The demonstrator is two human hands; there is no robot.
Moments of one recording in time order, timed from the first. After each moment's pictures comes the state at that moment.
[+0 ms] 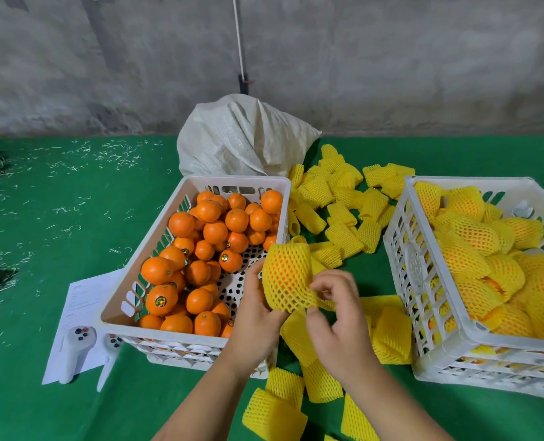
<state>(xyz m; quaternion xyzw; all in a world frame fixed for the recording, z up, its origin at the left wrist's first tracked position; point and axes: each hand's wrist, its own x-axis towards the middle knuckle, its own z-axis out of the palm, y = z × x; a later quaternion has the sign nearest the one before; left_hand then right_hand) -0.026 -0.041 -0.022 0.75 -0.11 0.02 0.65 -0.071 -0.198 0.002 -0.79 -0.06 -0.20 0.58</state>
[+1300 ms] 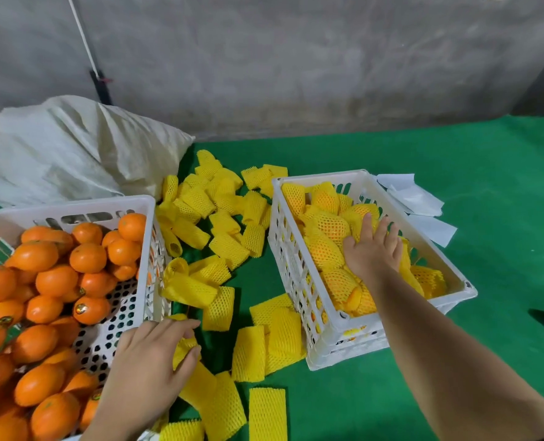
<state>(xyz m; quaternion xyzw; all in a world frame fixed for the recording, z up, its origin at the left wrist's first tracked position) 0.000 -0.066 -0.036 0.94 -0.29 0.04 0.19 0.007 -0.515 -0.036 -0.91 0.40 -0.02 0.10</state>
